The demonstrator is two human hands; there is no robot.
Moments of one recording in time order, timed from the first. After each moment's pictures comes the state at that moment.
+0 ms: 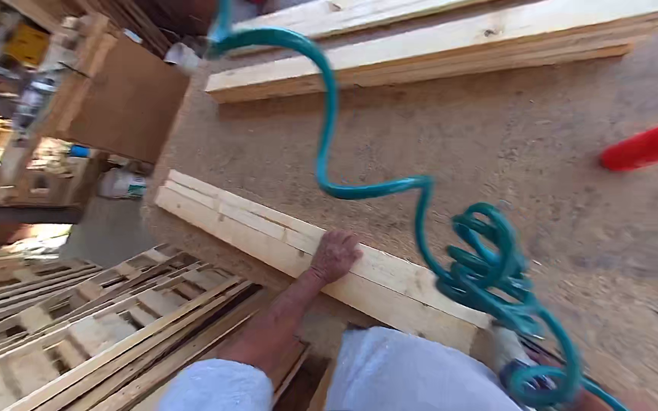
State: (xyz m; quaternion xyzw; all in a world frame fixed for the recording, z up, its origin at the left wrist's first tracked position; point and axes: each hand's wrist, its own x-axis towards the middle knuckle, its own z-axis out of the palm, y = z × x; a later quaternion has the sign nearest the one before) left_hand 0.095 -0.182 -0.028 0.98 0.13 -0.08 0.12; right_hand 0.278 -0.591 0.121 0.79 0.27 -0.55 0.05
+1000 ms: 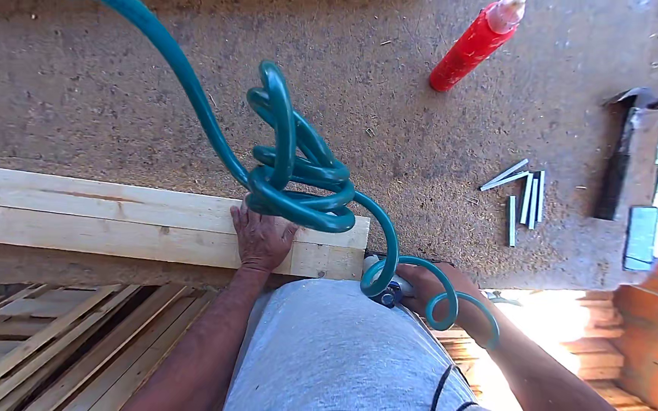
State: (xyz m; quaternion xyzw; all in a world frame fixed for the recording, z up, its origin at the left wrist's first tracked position) left_hand 0.116 -0.305 -0.064 0.96 0.27 -0.04 0.12; right_hand 0.279 -0.632 0.066 0.77 0.37 -0.53 0.02
